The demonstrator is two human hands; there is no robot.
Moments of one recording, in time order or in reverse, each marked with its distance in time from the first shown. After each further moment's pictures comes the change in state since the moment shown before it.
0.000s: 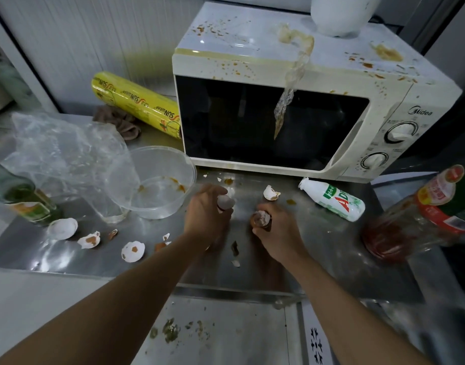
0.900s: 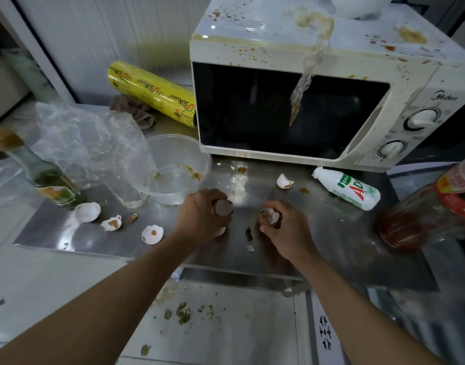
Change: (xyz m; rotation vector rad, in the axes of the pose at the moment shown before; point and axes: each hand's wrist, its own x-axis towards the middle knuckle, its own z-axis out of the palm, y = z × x) left_hand -0.027 -0.017 -0.037 0.068 -0.143 0.022; right_hand -0.023 -0.006 0.007 0.043 -0.013 0.047
